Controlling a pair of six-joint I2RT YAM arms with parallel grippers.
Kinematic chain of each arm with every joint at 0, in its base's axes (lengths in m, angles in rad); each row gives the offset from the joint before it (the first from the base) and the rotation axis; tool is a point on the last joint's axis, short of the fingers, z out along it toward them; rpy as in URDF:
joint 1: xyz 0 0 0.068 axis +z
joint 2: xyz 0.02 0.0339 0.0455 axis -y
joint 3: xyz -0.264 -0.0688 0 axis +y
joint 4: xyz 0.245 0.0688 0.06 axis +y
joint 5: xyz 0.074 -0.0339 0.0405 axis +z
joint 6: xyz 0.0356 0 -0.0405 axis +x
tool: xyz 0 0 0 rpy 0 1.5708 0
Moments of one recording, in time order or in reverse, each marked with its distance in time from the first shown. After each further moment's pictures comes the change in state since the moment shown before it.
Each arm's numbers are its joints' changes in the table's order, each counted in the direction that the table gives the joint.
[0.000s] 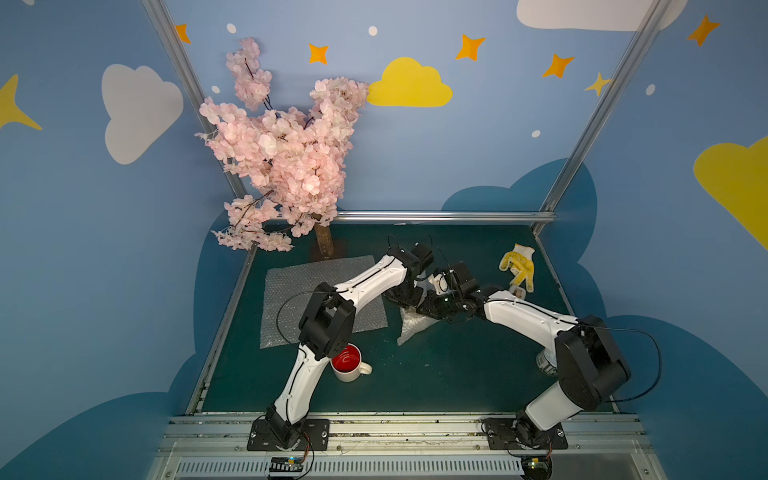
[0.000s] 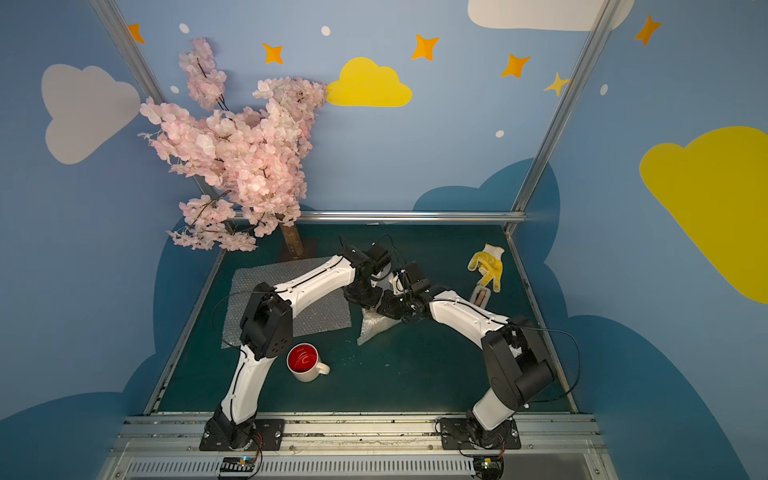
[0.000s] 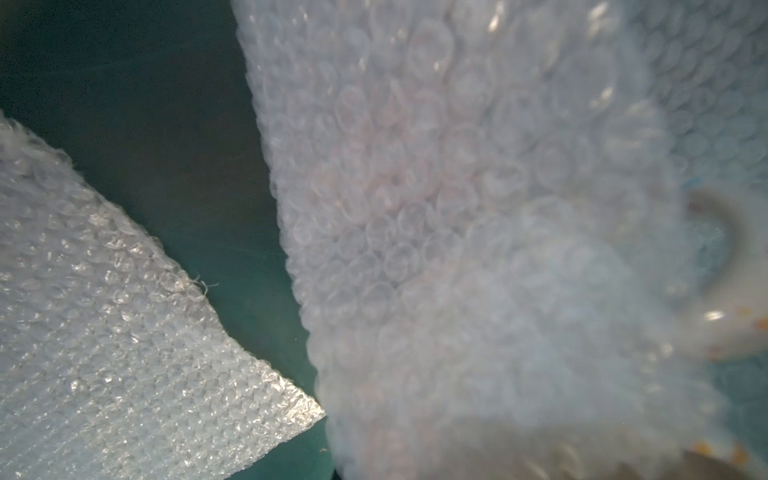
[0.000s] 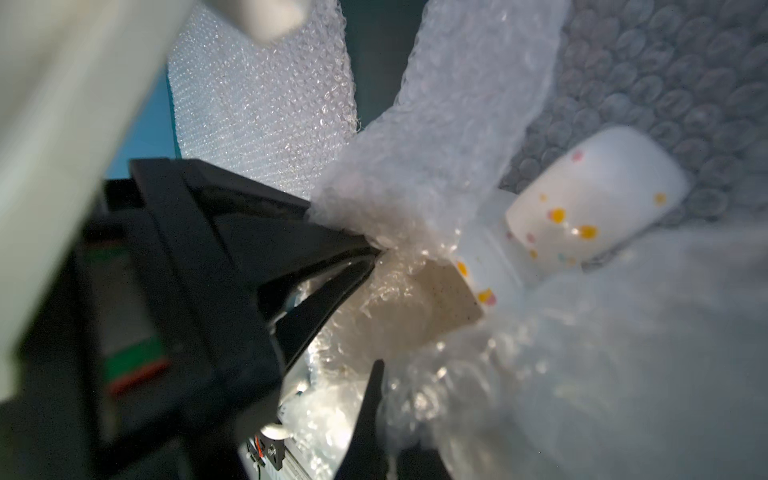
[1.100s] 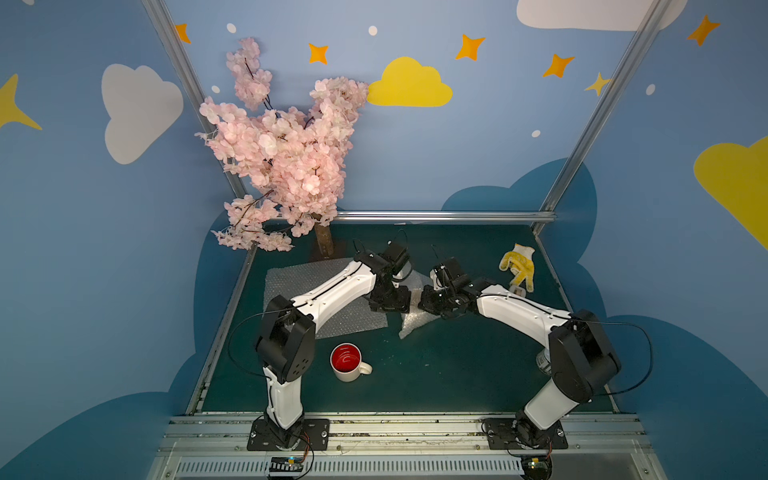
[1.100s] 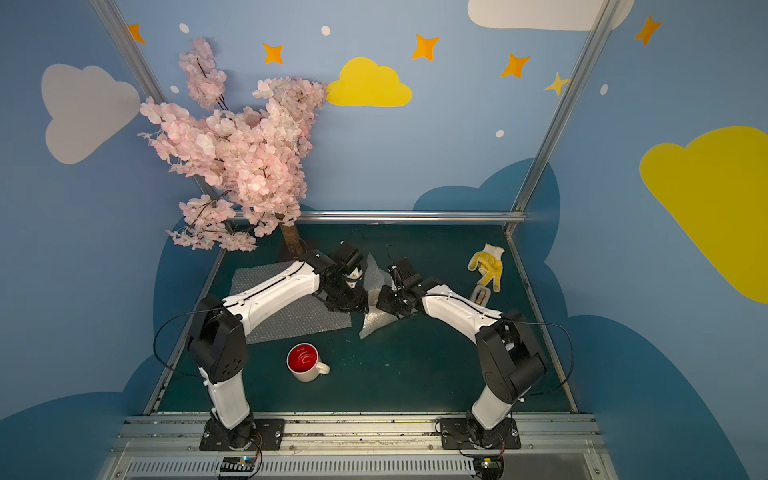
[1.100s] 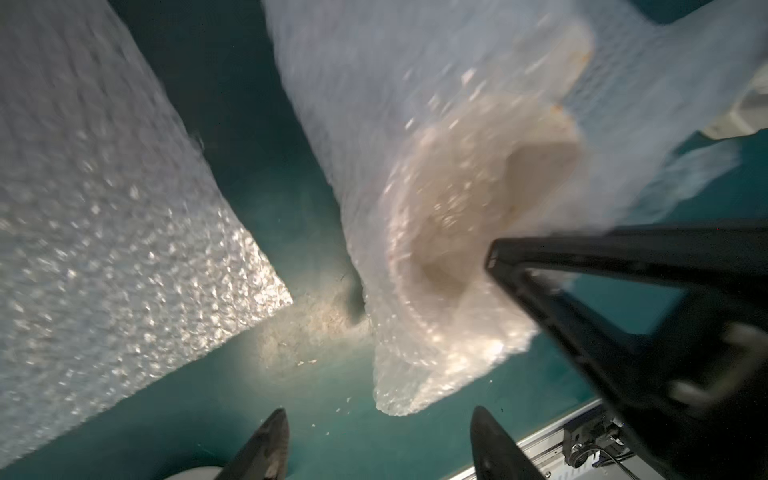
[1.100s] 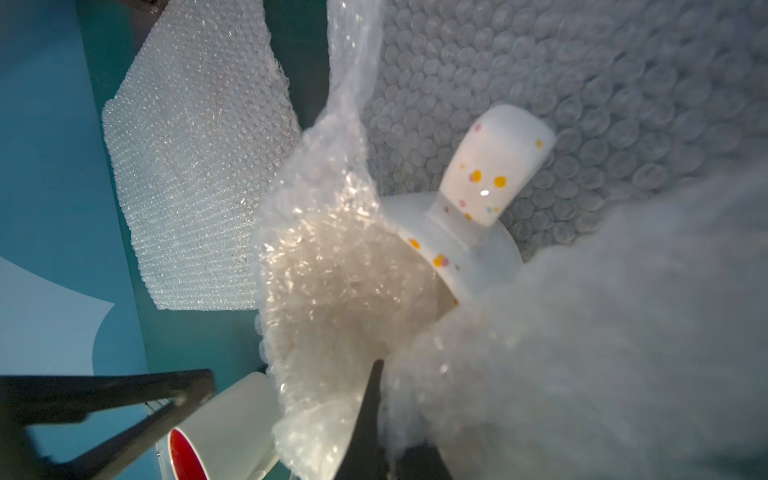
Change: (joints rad) left arm 0.070 0.355 0.408 -0.167 -0.219 -0.216; right arm 0.032 -0.045 -0.081 0.068 -0.177 0.097
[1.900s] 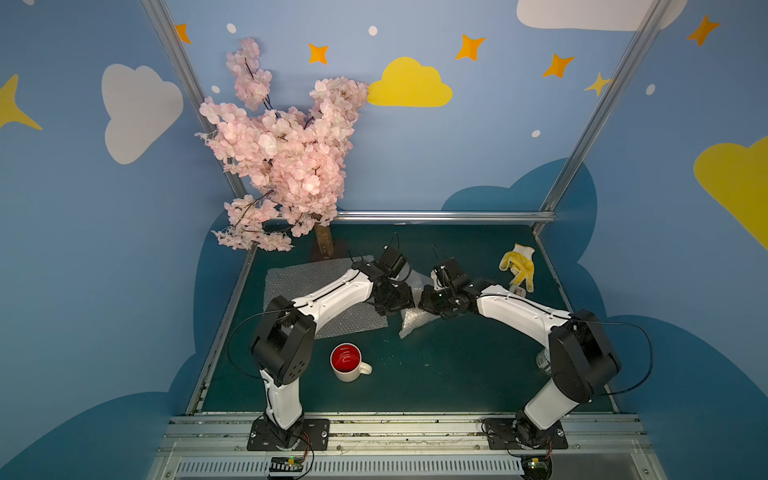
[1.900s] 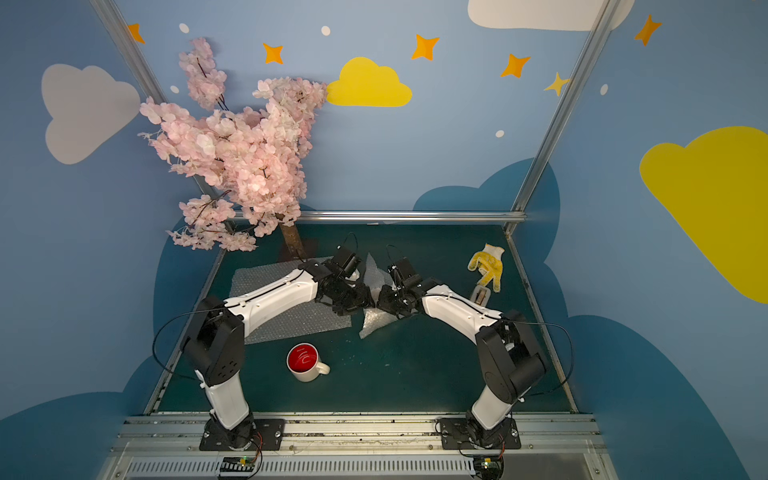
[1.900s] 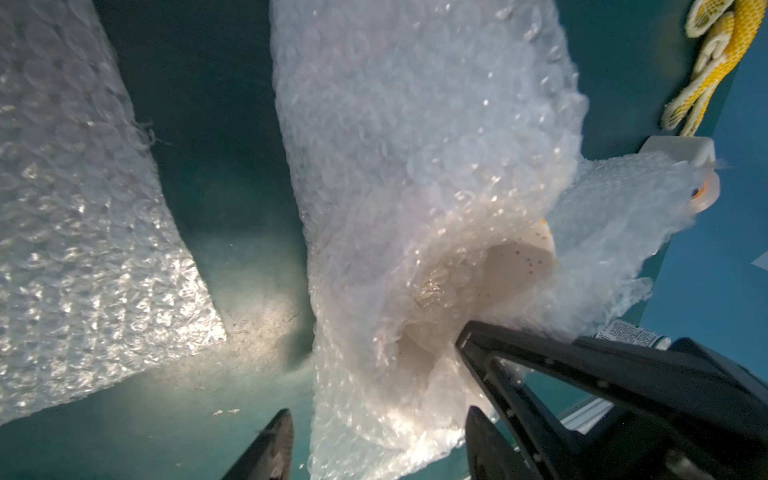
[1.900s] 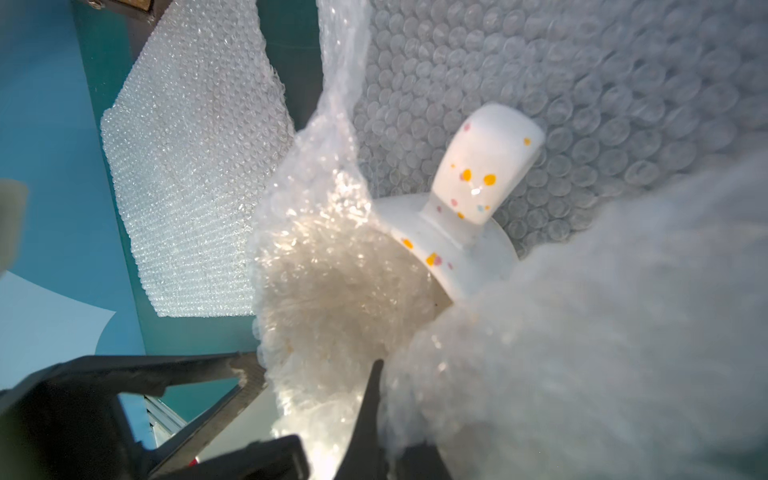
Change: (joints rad) left arm 0.009 0.021 0.114 -0.259 -0.067 -0.270; right arm 0.001 0.000 0.000 0.000 -0.012 0.019
